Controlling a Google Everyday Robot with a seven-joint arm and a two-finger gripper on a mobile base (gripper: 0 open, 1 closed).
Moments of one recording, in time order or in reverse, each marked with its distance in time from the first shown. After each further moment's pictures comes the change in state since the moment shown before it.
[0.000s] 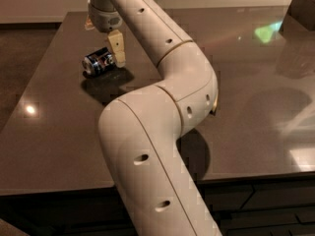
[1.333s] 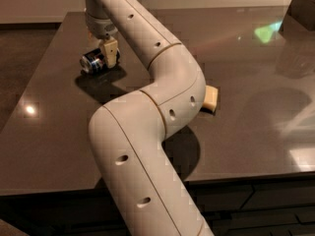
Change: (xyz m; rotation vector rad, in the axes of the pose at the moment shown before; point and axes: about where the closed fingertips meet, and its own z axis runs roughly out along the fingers) arm -0.001 -0.005 0.029 -0.050 0.023 -0.021
